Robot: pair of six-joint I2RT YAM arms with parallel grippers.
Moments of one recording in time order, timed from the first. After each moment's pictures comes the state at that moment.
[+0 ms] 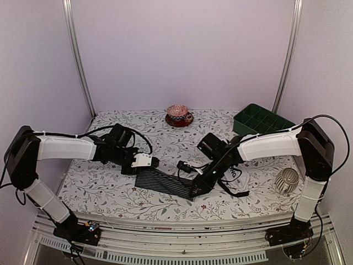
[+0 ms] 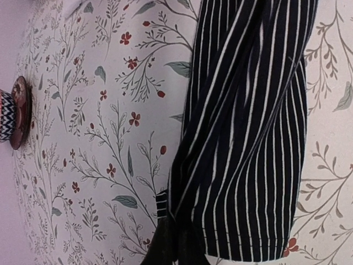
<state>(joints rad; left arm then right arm) -0.61 1.56 0.86 -0.25 0.20 1.08 0.88 1.85 1.18 -0.52 -0.63 -0.04</state>
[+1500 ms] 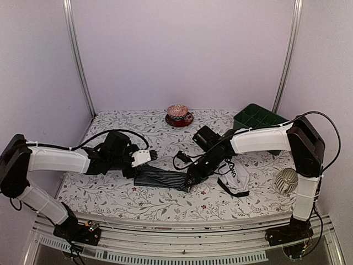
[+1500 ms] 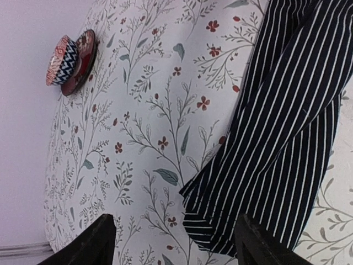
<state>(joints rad) -0.69 1.43 0.68 0.03 -0.09 0.79 0.84 1.96 1.33 -0.54 -0.57 0.20</state>
